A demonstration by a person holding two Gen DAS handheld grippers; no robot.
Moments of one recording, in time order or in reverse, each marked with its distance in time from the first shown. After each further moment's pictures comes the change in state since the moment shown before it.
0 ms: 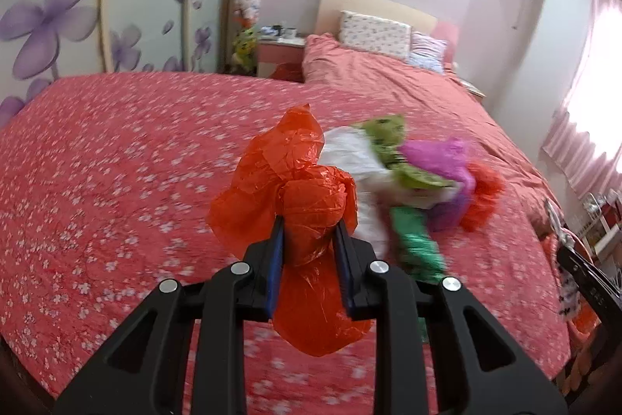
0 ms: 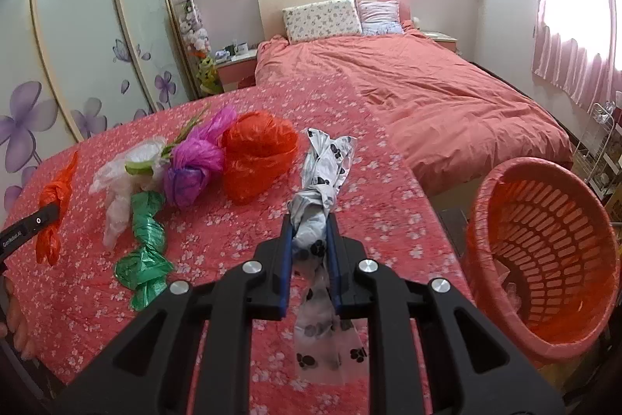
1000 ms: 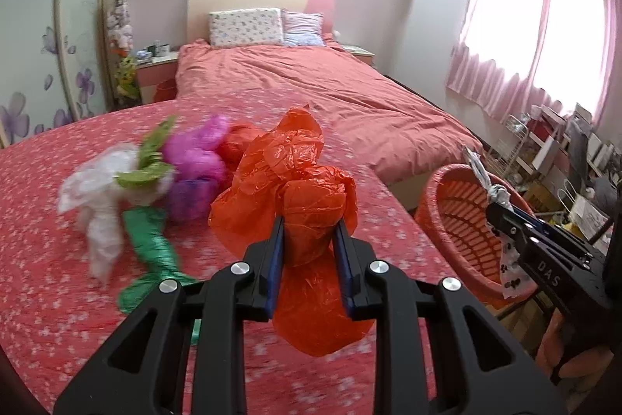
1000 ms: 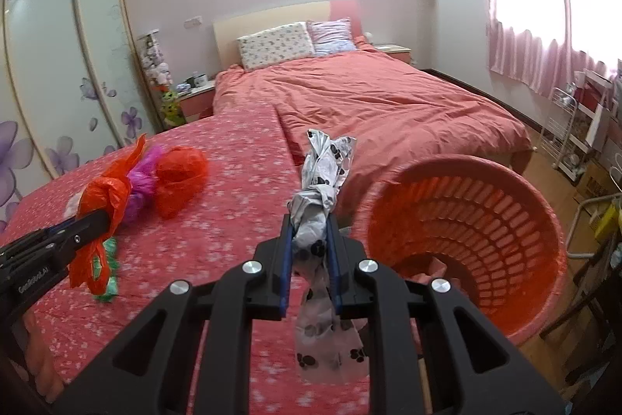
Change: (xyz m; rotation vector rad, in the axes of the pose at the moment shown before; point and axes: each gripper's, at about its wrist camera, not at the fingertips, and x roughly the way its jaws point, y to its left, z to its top) left arm 0.007 -0.182 -0.032 0.298 0.031 -0.311; right arm -0.049 -0.099 -0.014 0.108 -0.082 -0.131
